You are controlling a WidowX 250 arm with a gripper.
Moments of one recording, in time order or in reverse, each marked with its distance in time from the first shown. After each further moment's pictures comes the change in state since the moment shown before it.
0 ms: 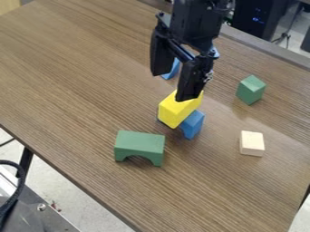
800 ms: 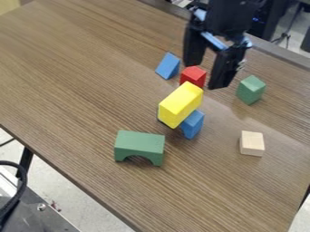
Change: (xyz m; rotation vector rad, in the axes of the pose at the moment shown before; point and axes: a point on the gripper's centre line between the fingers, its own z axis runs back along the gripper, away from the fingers) arm 0.052 -0.002 0.000 -0.015 0.007 -0.053
